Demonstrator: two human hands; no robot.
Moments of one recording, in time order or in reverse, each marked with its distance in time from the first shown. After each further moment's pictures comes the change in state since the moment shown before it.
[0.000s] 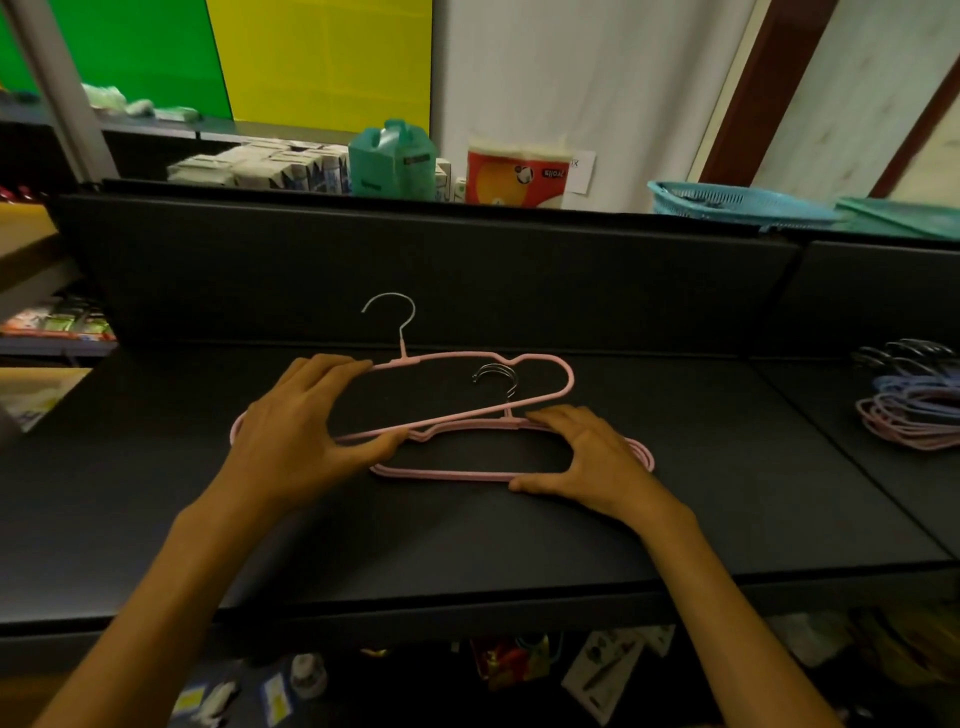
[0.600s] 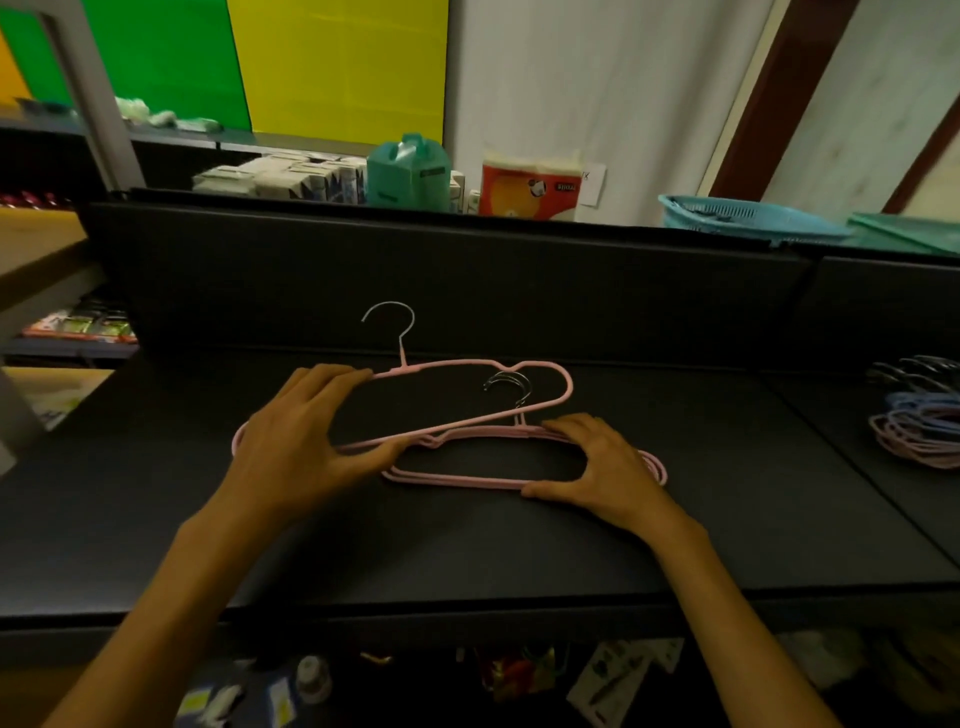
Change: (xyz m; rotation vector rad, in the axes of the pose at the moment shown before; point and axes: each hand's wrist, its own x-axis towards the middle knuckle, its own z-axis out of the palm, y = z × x) left_hand -0.008 -0.008 -0.004 0.029 0.016 -0.029; right_hand 0.003 0.004 0.004 0.035 0.027 0.021
